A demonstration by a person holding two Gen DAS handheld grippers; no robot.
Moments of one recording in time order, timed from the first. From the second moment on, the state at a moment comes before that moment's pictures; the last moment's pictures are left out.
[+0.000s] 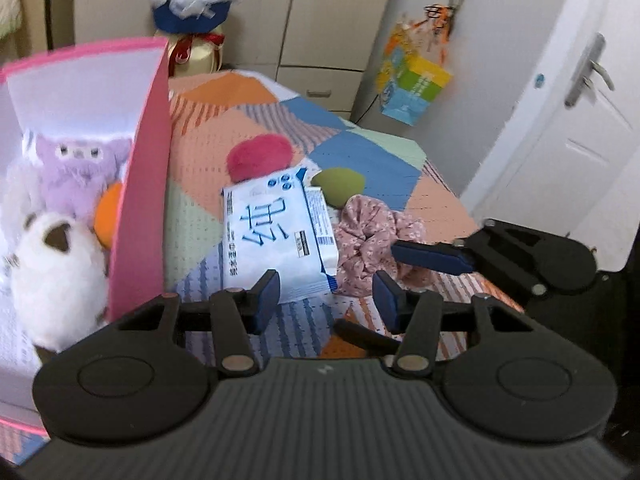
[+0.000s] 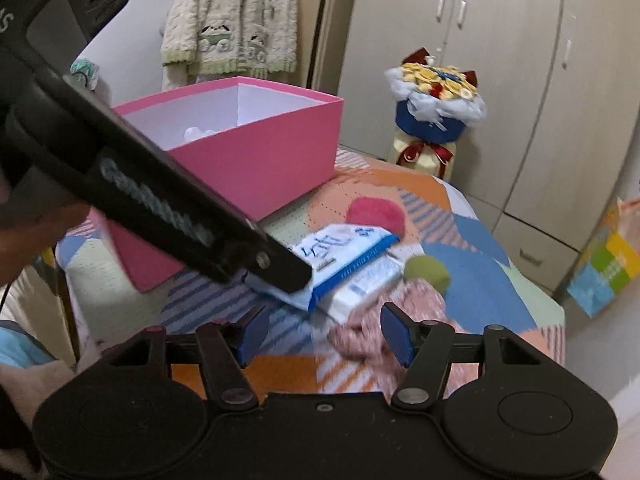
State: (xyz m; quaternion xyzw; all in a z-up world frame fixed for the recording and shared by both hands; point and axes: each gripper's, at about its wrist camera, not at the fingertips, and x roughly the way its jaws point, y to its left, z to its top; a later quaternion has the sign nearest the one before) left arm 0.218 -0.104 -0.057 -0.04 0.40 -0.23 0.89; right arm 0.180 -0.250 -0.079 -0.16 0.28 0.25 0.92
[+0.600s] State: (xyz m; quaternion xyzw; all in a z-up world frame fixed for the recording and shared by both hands) left arm 0.230 -0.107 -0.075 -0.08 0.37 -0.22 0.90; right arm 0.190 -0.244 -0.096 -0.12 0.29 0.27 0.91
